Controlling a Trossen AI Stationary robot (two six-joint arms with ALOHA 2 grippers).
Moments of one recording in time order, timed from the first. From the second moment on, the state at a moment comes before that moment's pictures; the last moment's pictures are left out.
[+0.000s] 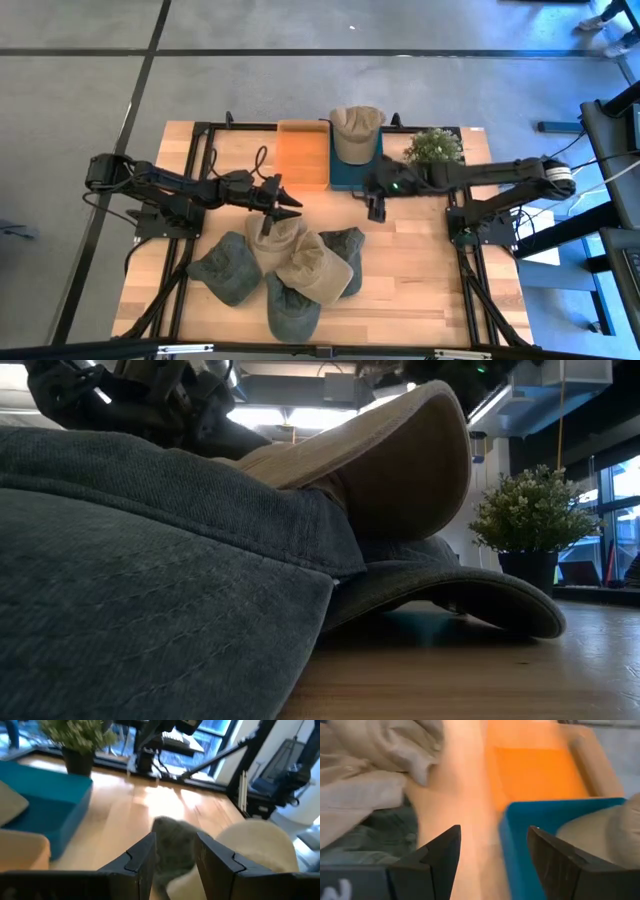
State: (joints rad) left arm 0.10 1.27 0.38 0.70 0.20 -0.22; right arm -0.03 1.29 0.98 -0.44 0.21 -0.05
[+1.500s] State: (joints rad) left arm 0.07 1.28 0.44 -0.28 -0.17 -0.35; right arm -0.04 1.21 0.75 -0.13 0.21 -0.14
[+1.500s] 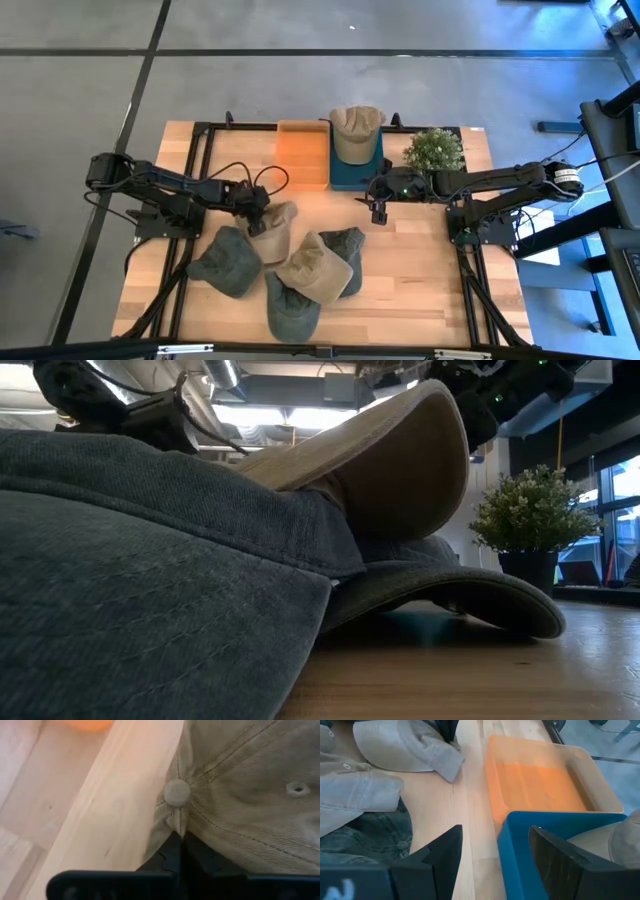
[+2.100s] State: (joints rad) left arm -0.01 1.27 0.72 -0.26 -0.25 -0.24; right arm -0.05 1.22 0.75 0.14 0.07 -0.03
